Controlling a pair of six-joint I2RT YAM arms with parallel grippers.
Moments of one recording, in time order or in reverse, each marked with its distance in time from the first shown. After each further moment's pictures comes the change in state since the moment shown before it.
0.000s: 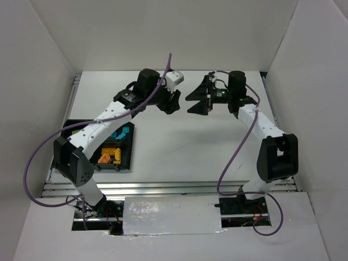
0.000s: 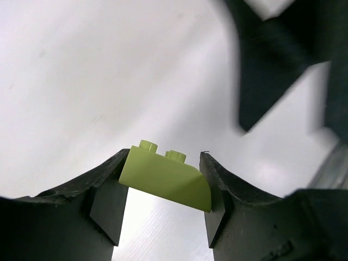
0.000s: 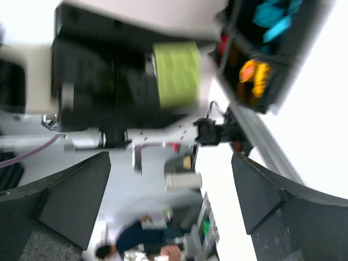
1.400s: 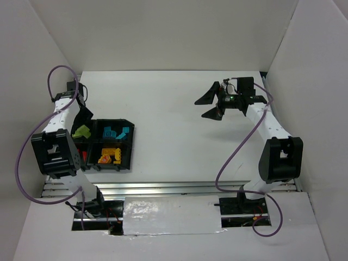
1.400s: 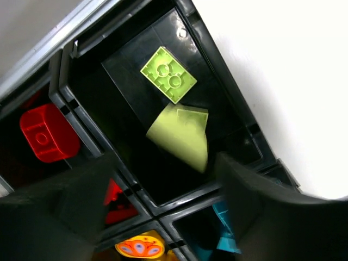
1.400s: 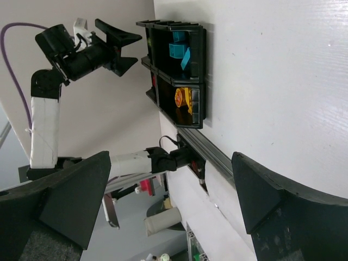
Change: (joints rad) left arm 0.824 0.032 -0.242 -0.417 -0.754 -0.811; right arm -0.114 -0.024 0.029 -0.491 0.279 -0.336
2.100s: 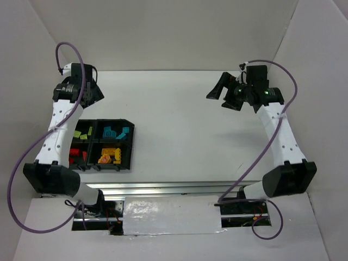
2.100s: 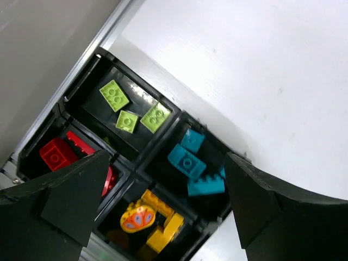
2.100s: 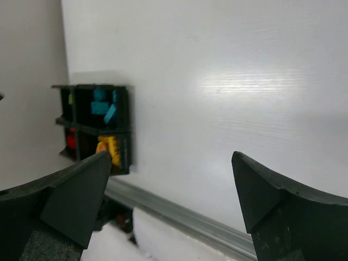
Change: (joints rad) left arm -0.220 -0.195 0.237 -0.083 -0.047 0.164; right arm 0.028 -0.117 0.253 -0.334 0.486 -0.231
